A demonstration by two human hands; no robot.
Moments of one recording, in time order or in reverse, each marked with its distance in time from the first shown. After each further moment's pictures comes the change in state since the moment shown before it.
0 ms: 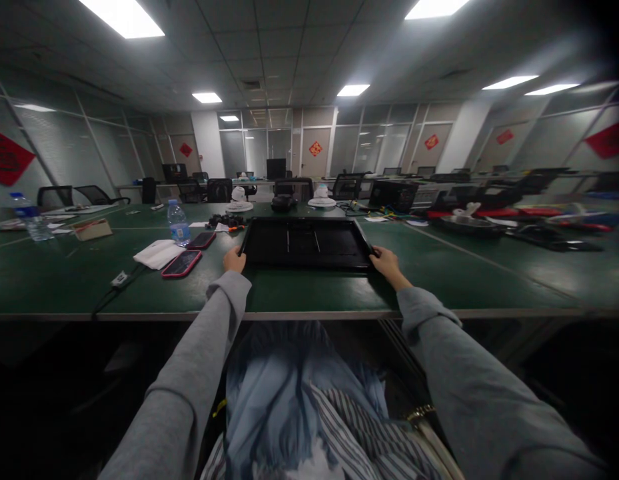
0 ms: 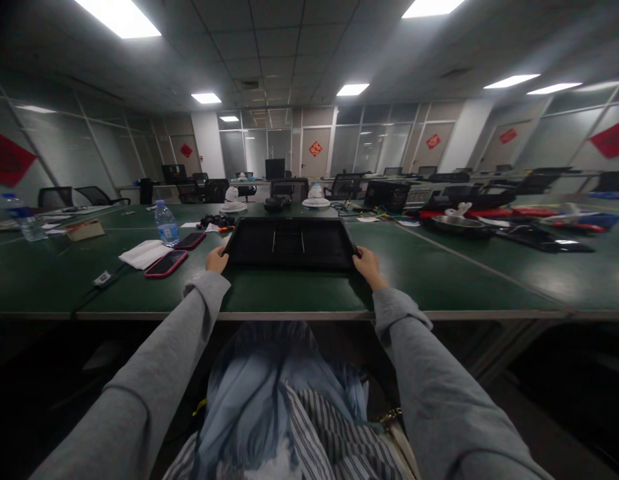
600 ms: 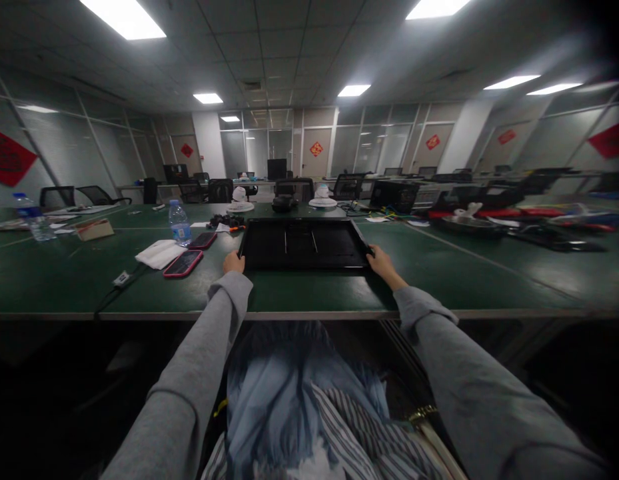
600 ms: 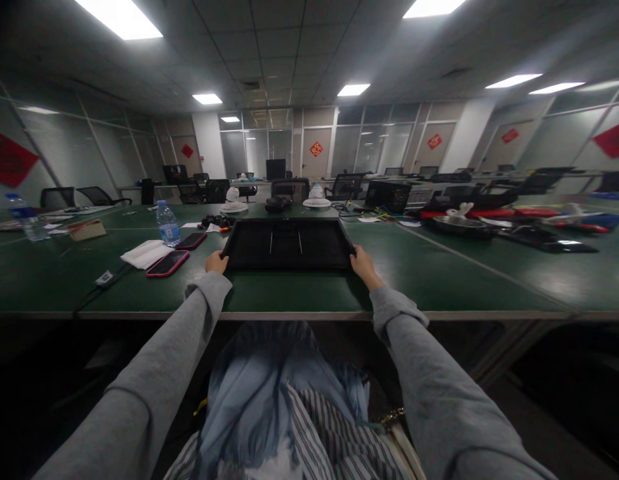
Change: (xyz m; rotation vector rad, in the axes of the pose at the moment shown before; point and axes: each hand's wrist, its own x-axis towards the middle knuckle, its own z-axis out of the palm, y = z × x) left_hand -0.008 0.004 -0.009 0.208 -0.029 -0.044; right_hand -0.004 -0.015 0.004 -0.059 -0.047 -0.031
